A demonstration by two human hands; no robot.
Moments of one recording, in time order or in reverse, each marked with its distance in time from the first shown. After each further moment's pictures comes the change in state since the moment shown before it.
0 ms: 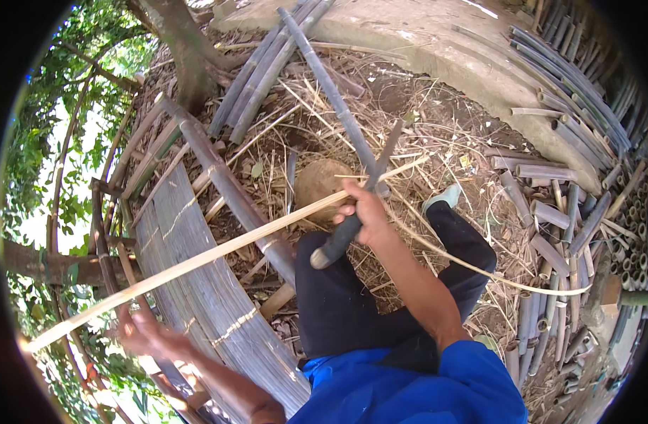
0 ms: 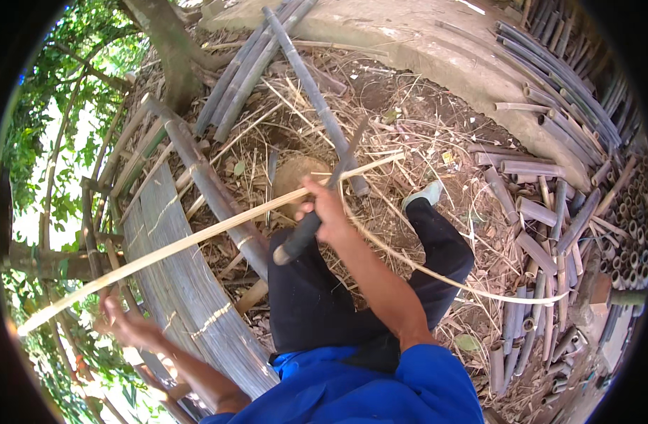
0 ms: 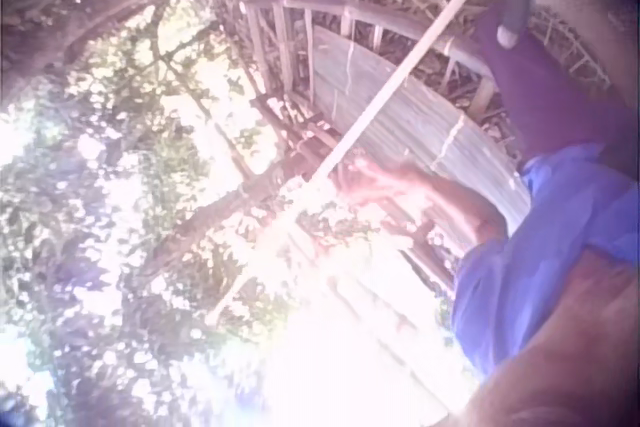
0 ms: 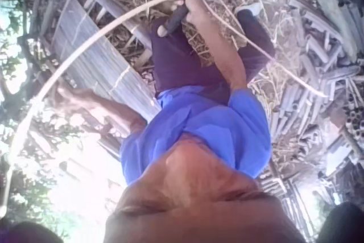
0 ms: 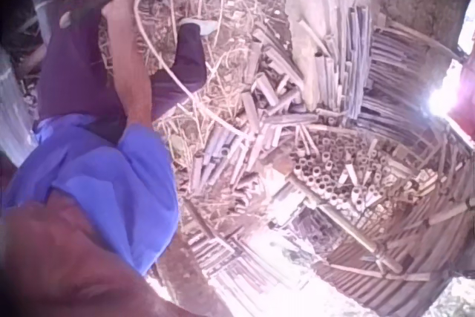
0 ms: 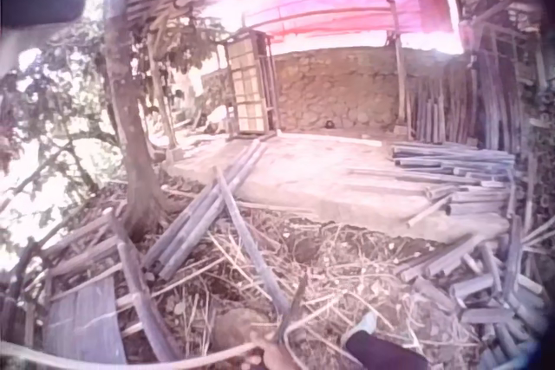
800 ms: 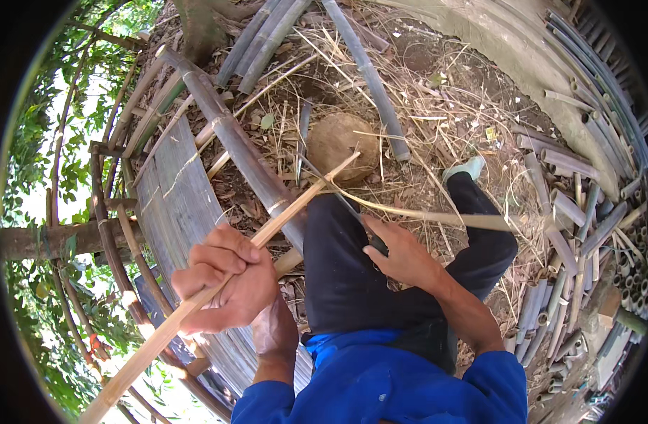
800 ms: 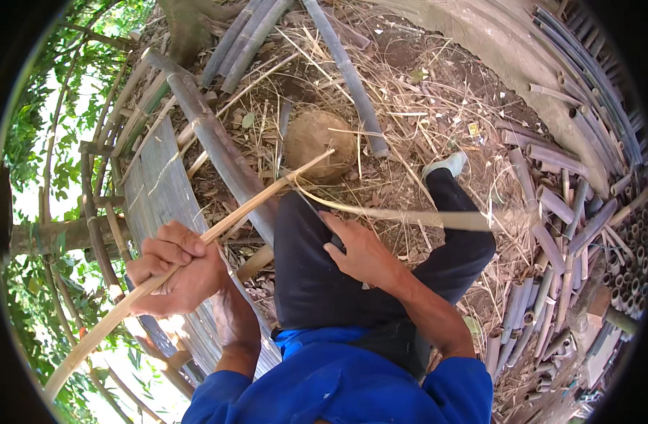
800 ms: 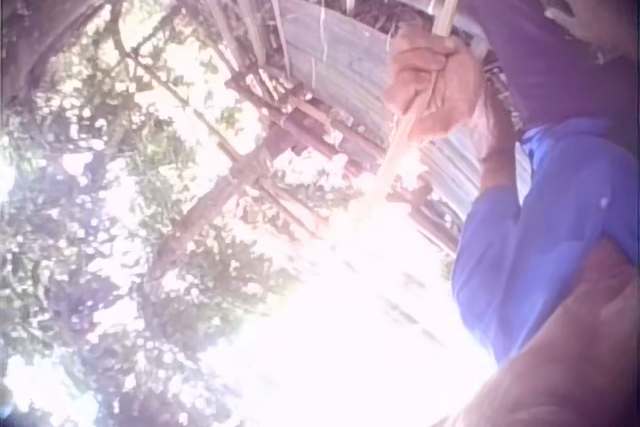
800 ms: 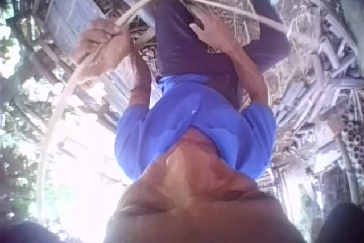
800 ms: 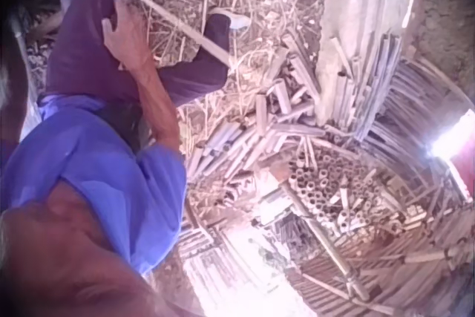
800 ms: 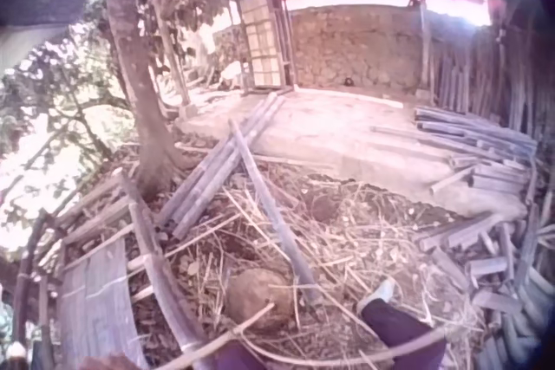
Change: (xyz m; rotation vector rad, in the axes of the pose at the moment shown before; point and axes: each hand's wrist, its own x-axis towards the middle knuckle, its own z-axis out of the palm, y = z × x) left_hand -0.044 0.062 0.135 -0.928 0.048 -0.022; right_hand -0.087 0.027 -0.086 -1.658 -0.347 -0.541
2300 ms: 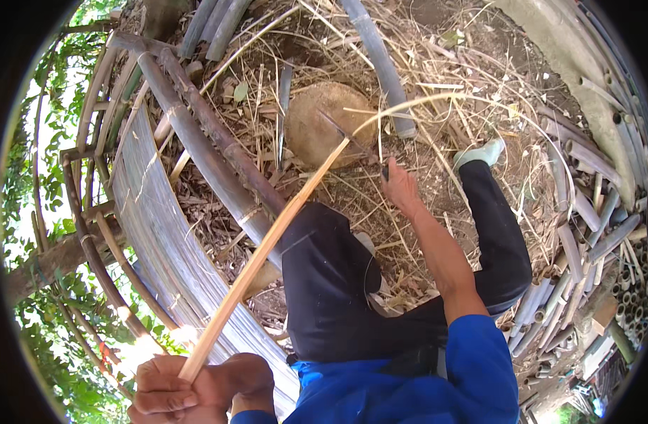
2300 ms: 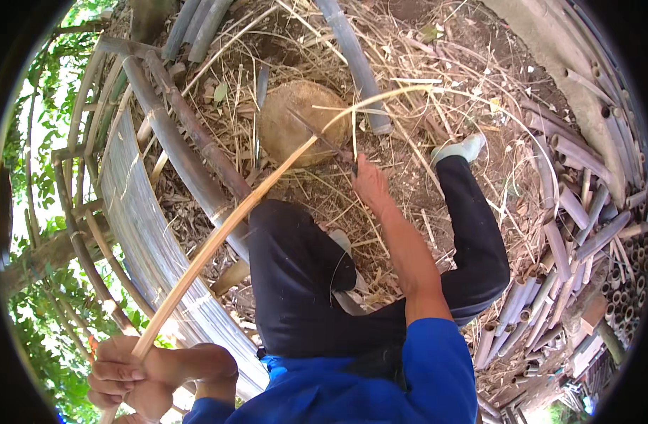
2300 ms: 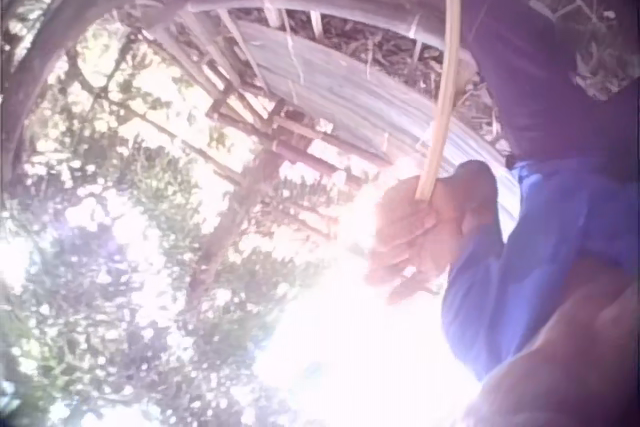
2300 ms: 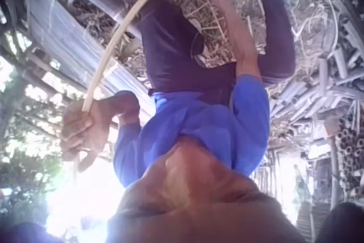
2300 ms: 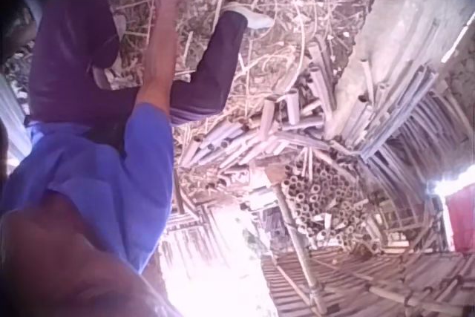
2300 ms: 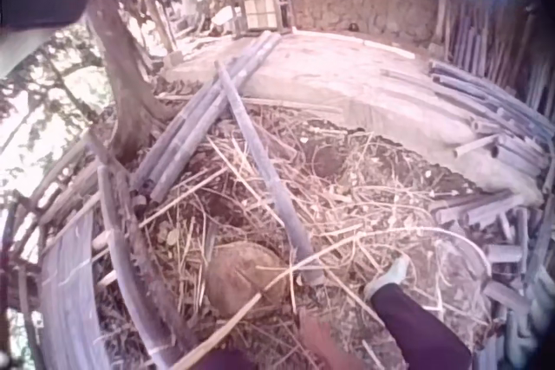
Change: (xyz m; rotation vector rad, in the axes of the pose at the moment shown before) left_hand 0.016 -0.006 0.016 0.003 -0.130 -0.108; right_hand 0.135 0.298 0.076 -0.252 0.094 0.386
